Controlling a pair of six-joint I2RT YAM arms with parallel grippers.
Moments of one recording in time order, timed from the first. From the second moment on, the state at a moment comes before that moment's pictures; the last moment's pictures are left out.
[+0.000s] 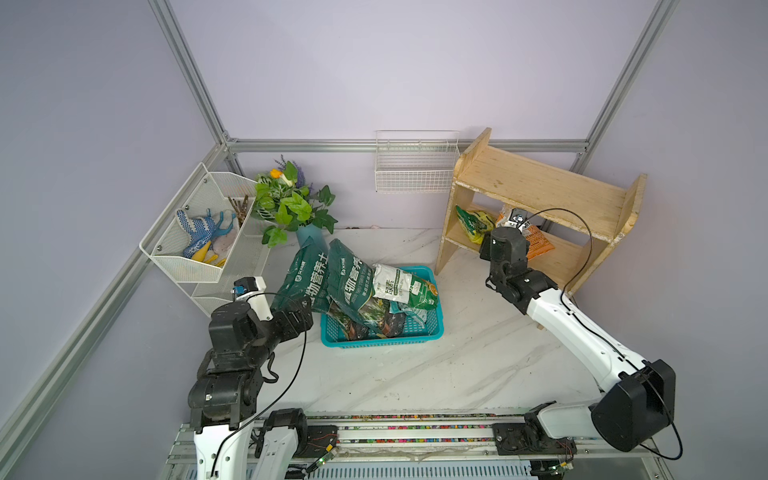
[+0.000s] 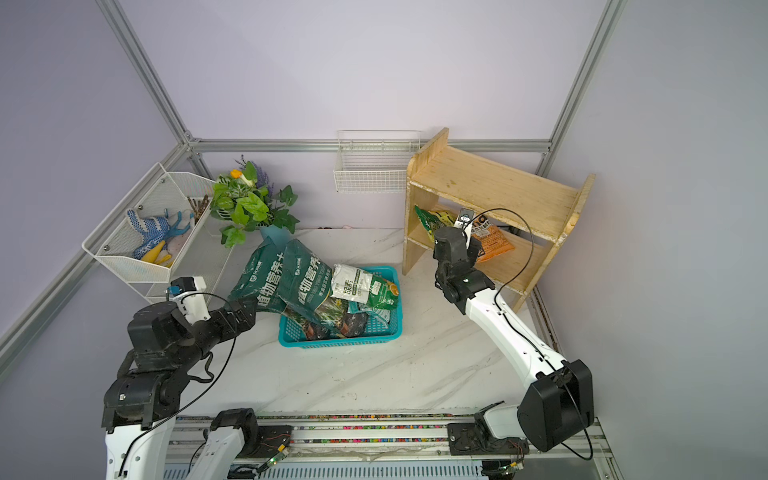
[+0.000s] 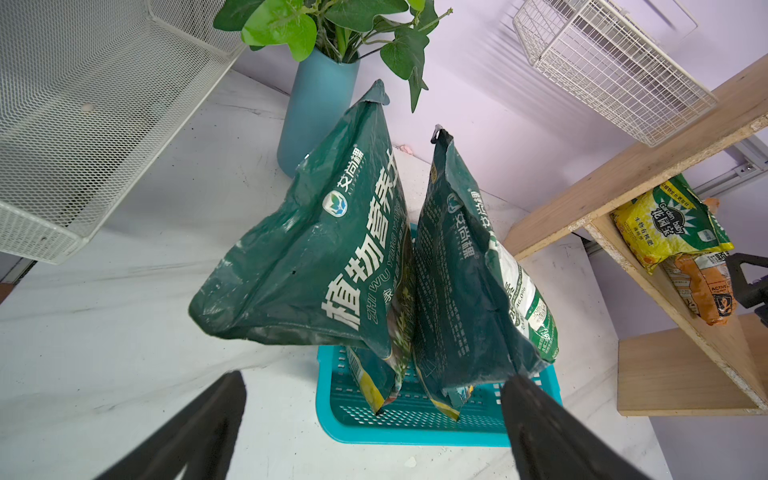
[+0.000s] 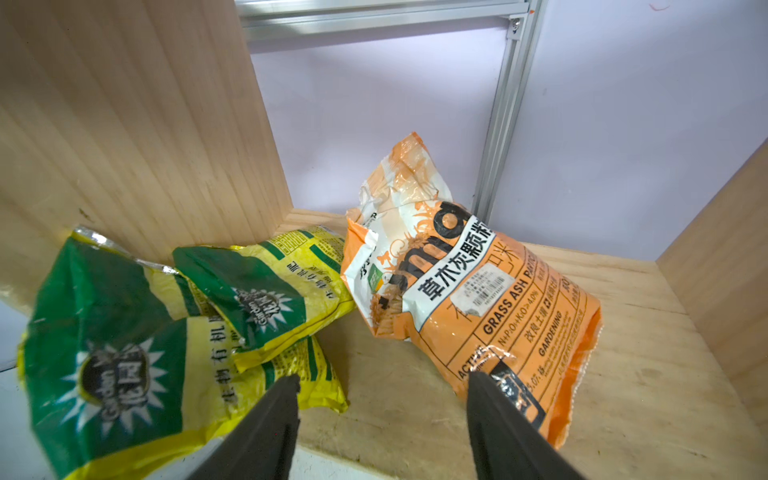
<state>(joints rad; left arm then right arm) 0.09 0.62 1.05 -0.83 0.19 -0.35 0.37 1.38 1.21 -0.14 0.70 0.28</state>
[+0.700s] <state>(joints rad) 0.09 0.62 1.05 -0.83 0.20 -0.35 0.32 1.43 1.19 -0.09 0.81 0.17</state>
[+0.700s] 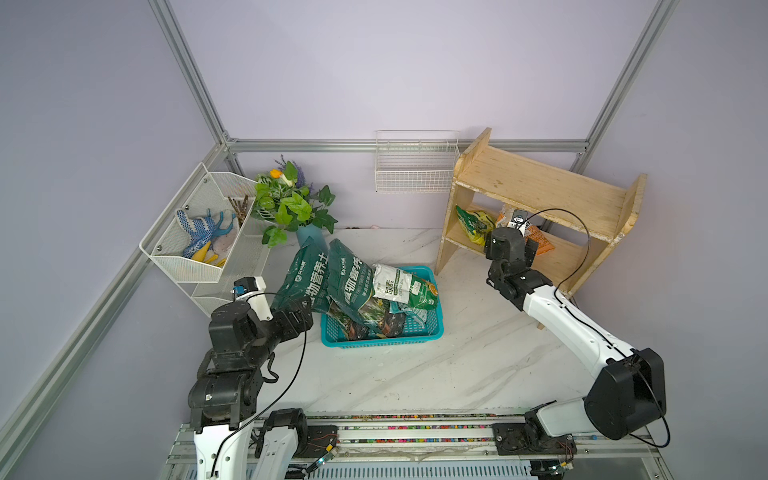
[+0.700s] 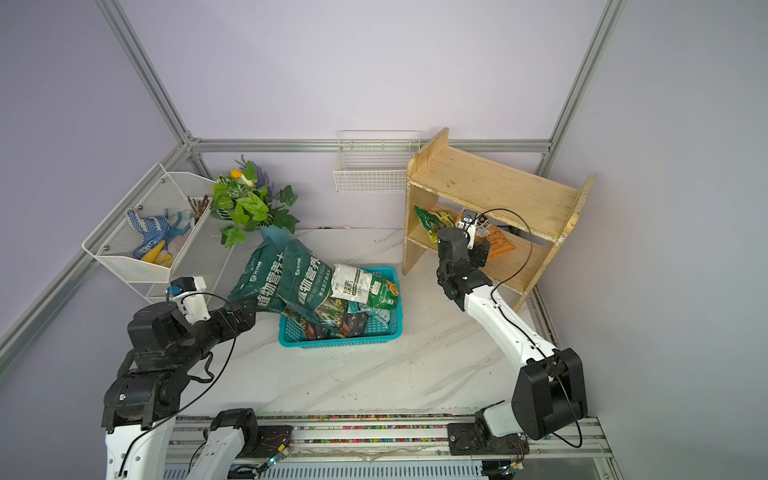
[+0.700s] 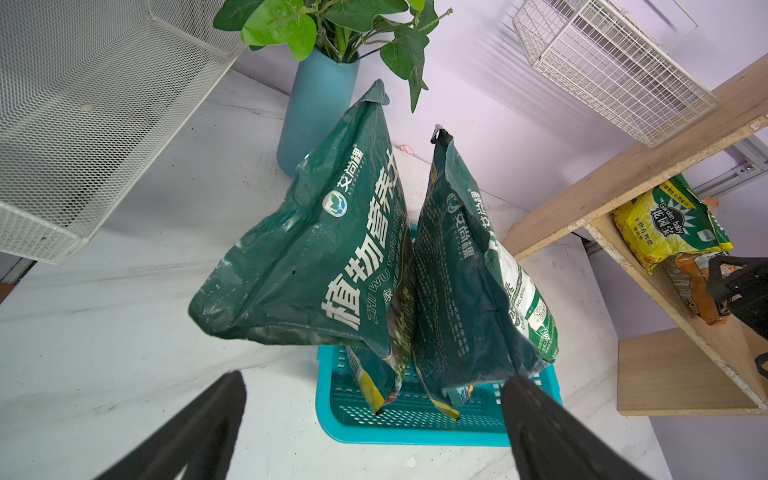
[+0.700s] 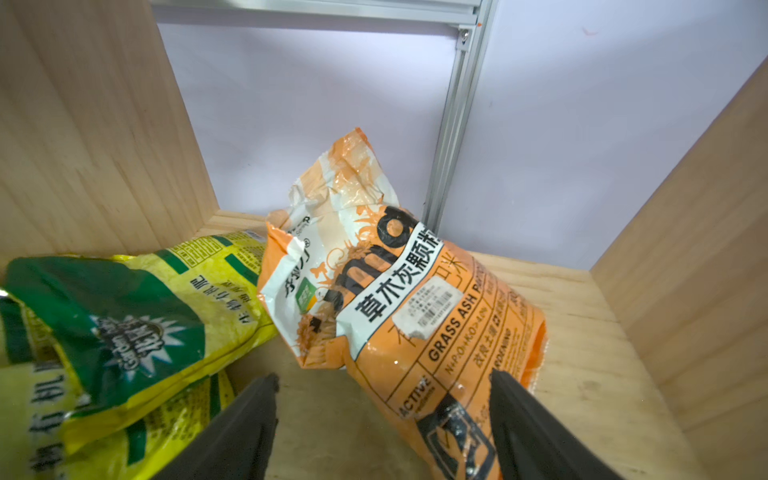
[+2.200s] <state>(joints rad) 0.10 0.62 1.05 -0.83 0.20 -0.35 0.23 1.62 1.39 -0.37 0.87 0.07</state>
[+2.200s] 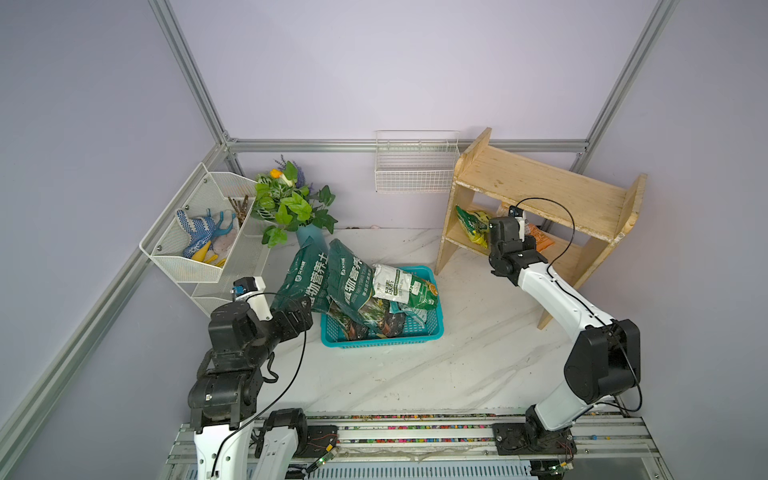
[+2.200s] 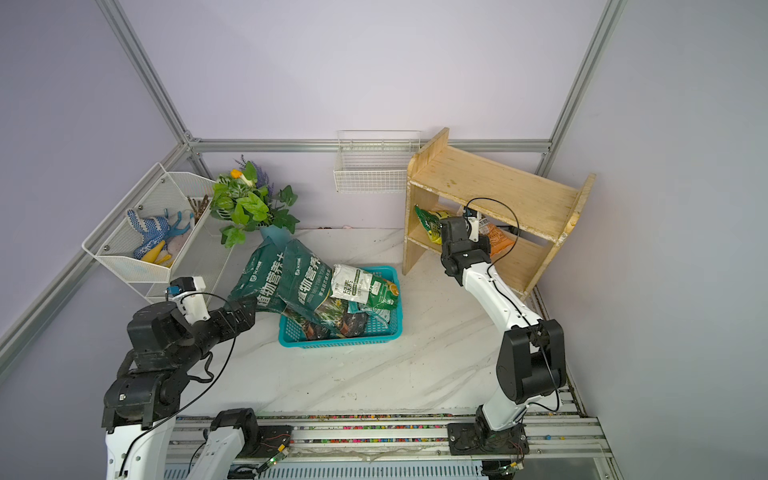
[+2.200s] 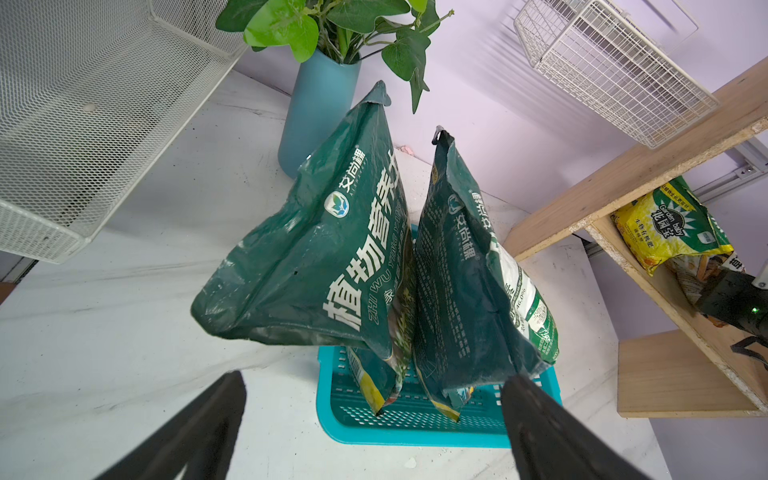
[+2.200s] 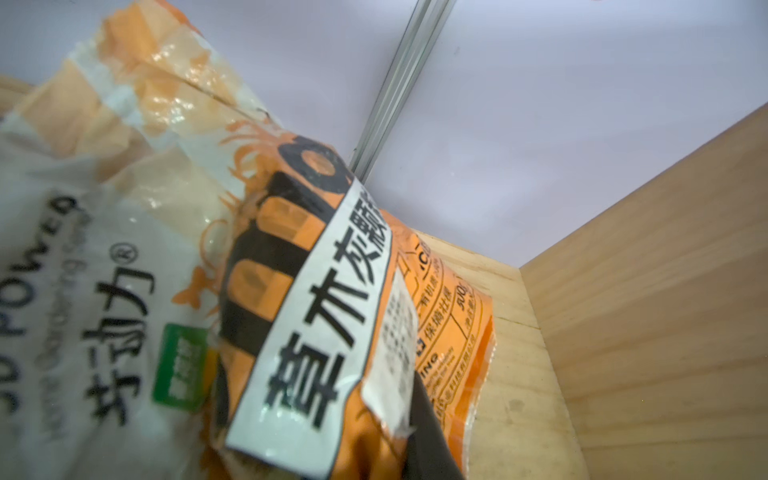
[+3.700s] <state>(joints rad) 0.10 0.62 1.05 -0.83 0.20 -0.35 0.23 0.96 0.89 -0.30 -0.17 0.31</state>
